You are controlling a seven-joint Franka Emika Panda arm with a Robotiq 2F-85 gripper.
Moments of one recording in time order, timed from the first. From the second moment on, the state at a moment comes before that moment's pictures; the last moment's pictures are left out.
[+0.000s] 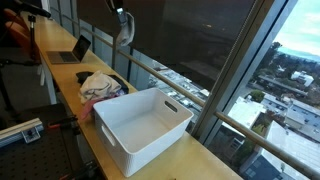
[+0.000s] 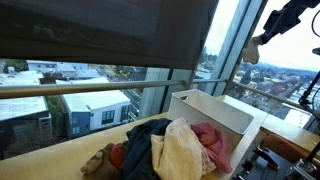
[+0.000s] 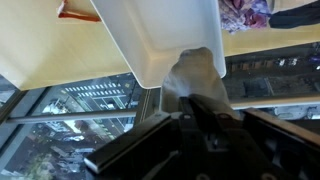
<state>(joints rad) 0.04 -0.51 0.13 -2.30 -0.31 2.18 0.48</state>
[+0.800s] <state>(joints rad) -0.02 -0.10 0.06 -2.10 -0.17 2.16 0.29</state>
